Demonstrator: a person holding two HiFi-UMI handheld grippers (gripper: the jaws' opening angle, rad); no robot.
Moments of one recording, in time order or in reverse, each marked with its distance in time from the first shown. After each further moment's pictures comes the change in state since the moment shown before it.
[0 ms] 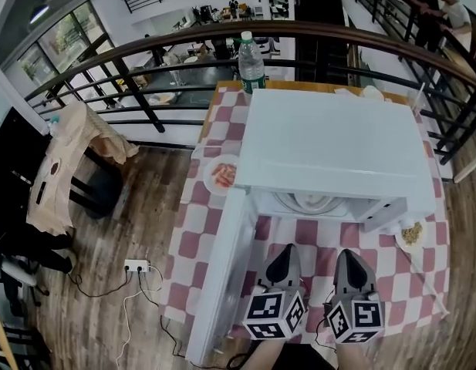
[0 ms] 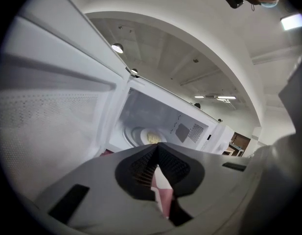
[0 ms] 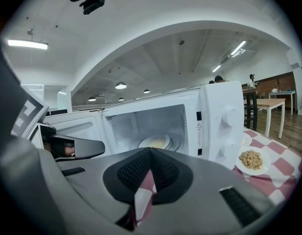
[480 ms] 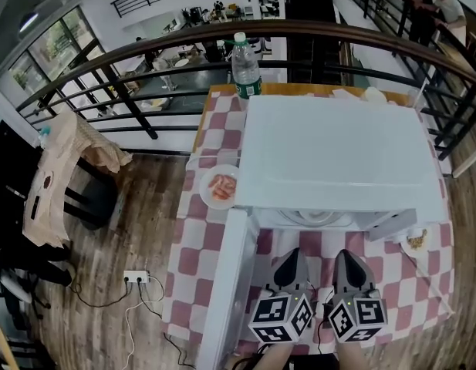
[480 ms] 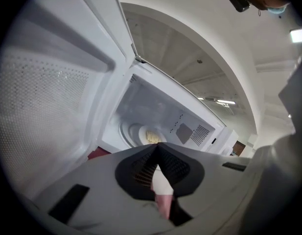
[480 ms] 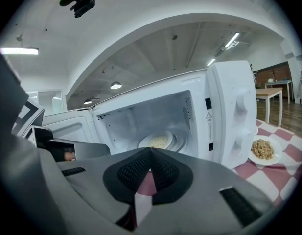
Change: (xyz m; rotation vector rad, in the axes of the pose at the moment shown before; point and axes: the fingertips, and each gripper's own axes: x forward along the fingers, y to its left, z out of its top) left arm 0.034 0.010 -0.003 -0.094 0.034 -0.045; right arm 0.042 0.006 -0.007 0.078 0.031 -0.011
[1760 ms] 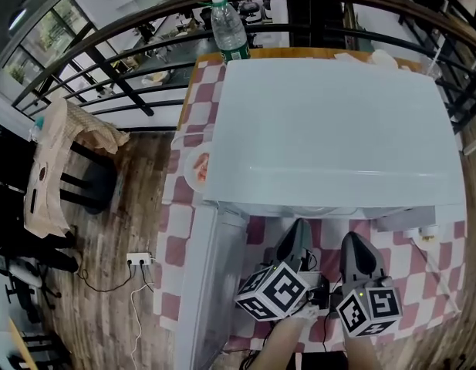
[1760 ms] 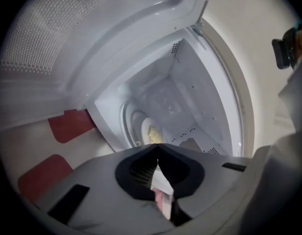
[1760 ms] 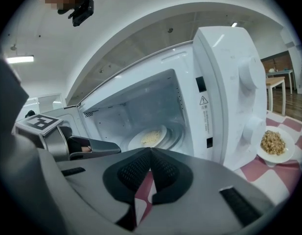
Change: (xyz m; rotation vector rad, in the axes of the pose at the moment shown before) left arm 0.068 0.016 -0.016 -0.478 -0.041 -0.012; right arm 0.032 -0.034 -0.008 0.047 0.057 0.033
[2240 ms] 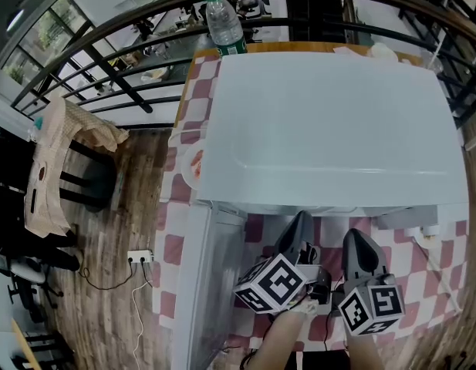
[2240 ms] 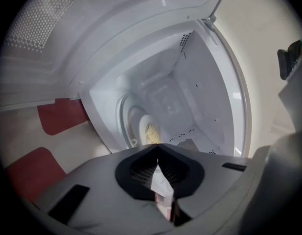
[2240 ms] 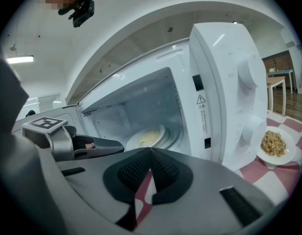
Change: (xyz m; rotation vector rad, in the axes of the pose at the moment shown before) left arm 0.014 -0.003 -0.005 -0.070 0.025 -0.037; right arm 0.001 -0.006 0.002 -0.001 0.013 0.002
